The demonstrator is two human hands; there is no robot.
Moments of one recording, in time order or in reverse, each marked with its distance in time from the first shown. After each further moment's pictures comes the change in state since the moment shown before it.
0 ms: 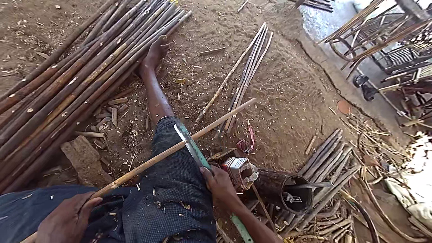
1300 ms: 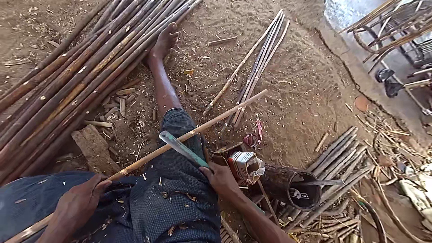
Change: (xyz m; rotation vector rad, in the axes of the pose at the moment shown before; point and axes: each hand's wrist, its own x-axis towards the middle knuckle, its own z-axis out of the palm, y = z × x) left_hand 0.018 -0.017 0.006 0.035 -0.126 -0.027; right_hand -0.007 -0.006 0.002 -0.162 -0.062 -0.093
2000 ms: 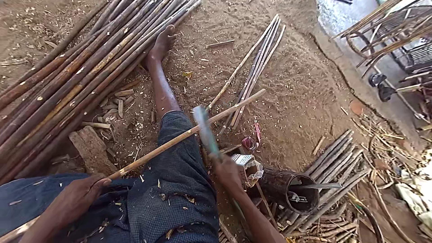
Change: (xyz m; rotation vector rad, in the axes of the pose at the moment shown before) left_hand 0.023 -0.019 -0.006 -0.201 -0.218 0.031; right_hand 0.015 0.007 -0.001 0.159 0.136 0.033
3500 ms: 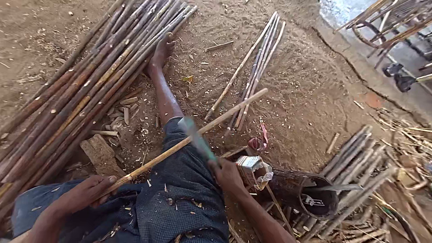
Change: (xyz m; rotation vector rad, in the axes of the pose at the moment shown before) left_hand 0.025 0.005 -0.035 -0.515 -0.405 -0.160; right_hand 0.010 0.004 0.007 -0.061 -0.019 -0.113
